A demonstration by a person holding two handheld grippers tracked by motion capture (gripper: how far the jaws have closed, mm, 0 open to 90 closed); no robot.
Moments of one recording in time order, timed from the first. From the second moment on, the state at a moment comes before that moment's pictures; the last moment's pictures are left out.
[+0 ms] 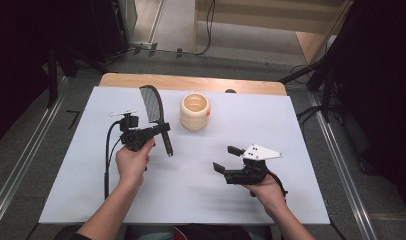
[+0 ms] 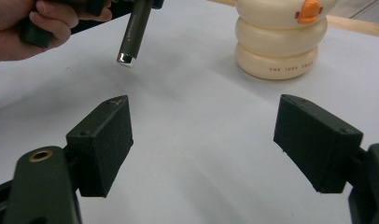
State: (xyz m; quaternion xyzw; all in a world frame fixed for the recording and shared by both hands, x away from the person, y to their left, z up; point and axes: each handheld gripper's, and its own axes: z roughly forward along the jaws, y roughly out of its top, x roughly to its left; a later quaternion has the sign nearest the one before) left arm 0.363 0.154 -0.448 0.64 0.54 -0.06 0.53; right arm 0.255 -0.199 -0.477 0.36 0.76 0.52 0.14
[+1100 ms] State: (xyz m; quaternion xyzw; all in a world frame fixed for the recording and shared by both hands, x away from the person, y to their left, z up) left arm 0.386 0.138 -0.439 0.69 0.48 -0.08 0.53; right arm 0.227 -0.245 -0.487 0.39 0.76 0.50 0.14
